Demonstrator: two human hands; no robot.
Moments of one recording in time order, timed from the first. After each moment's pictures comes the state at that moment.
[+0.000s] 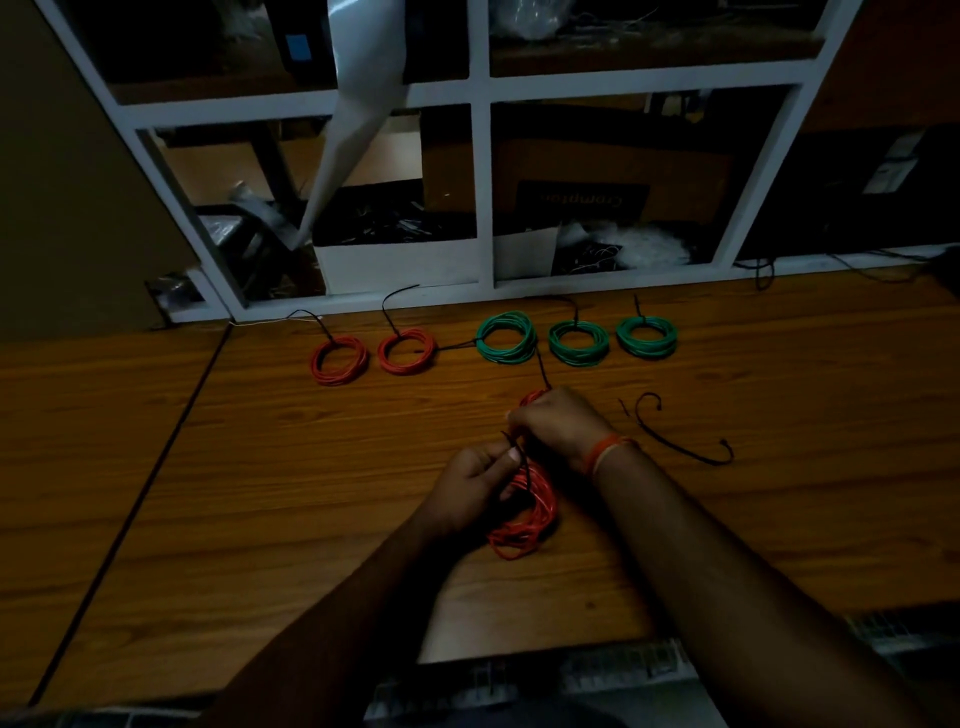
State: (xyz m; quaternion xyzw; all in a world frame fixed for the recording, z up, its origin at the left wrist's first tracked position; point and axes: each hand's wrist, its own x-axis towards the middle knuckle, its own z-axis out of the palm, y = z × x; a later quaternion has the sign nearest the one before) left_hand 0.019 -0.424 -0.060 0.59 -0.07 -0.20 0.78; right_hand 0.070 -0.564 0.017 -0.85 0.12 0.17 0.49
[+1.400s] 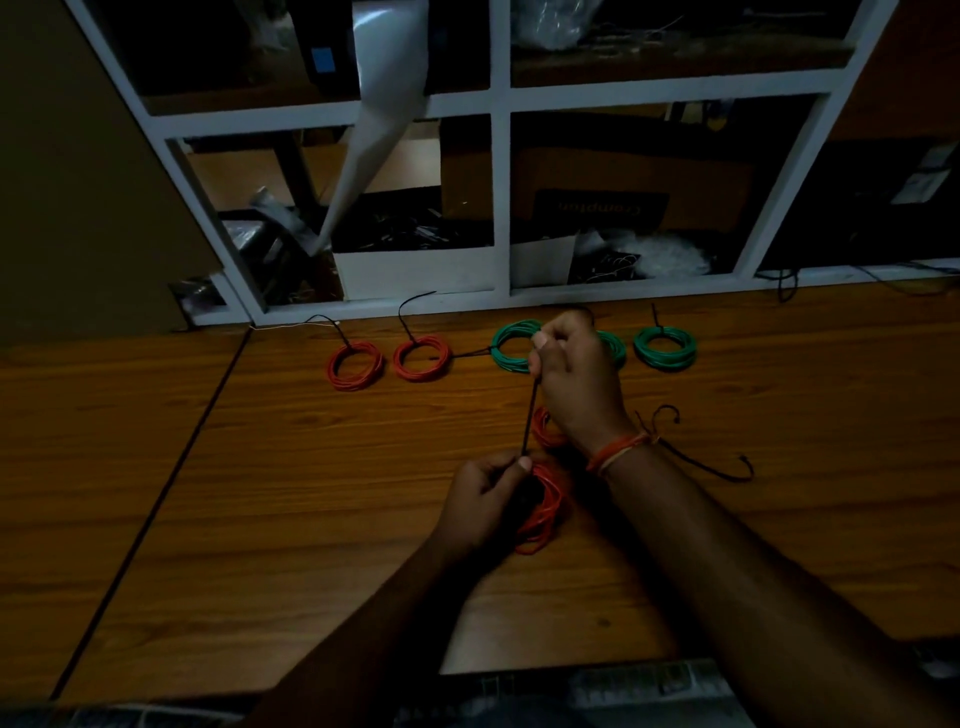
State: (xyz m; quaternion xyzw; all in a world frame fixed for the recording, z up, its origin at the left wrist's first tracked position) left_hand 0.009 -0.427 -0.054 0.62 -0.04 -0.11 0.78; right_hand 0.078 -0.550 0.052 -0.81 -0.07 -0.17 0.56
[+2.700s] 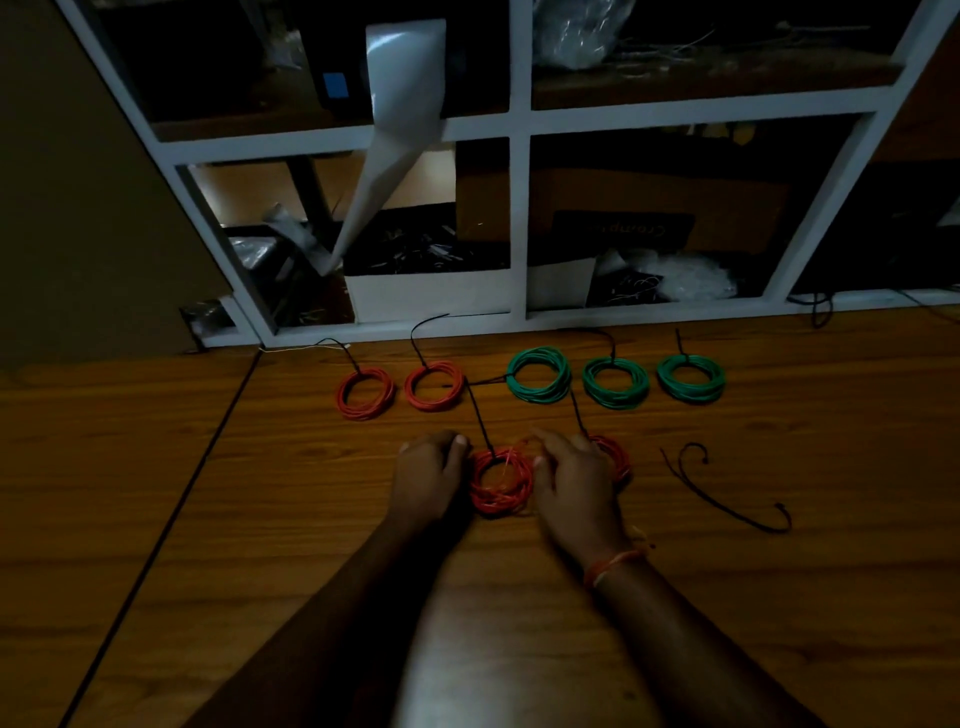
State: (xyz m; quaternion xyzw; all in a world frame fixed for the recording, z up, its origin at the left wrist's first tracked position) left_hand 0.094 -0.348 -0.054 0.93 0.01 0.05 0.37; right_hand 0.065 -0.539 -0.023 -0.93 -0.01 -0.08 0.35
